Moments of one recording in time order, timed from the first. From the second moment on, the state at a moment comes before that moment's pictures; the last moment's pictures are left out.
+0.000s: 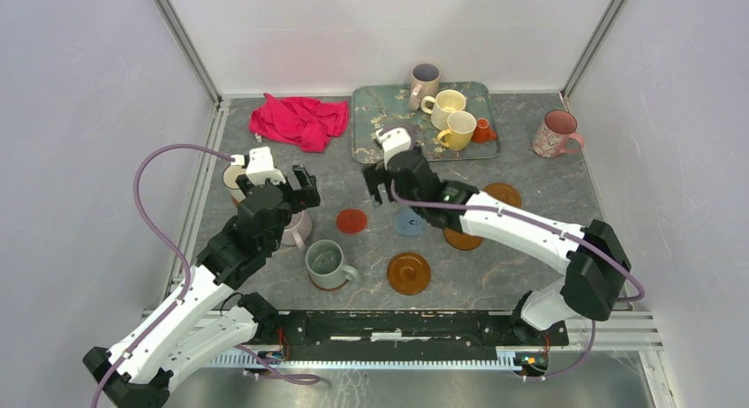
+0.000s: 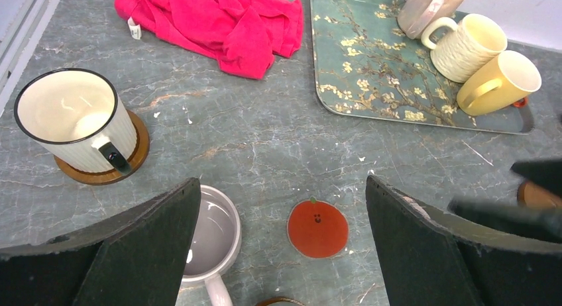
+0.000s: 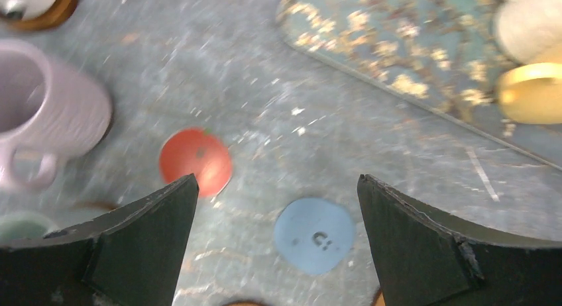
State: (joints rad) left arm -0.66 0.72 0.78 -0.36 -0.63 -0.41; right arm 0.97 1.48 1.12 -0.18 0.38 0.19
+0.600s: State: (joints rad) left arm -0.66 0.71 0.77 -0.36 -0.60 -0.41; right arm 0.64 1.83 1.54 -0.28 0.54 0.29
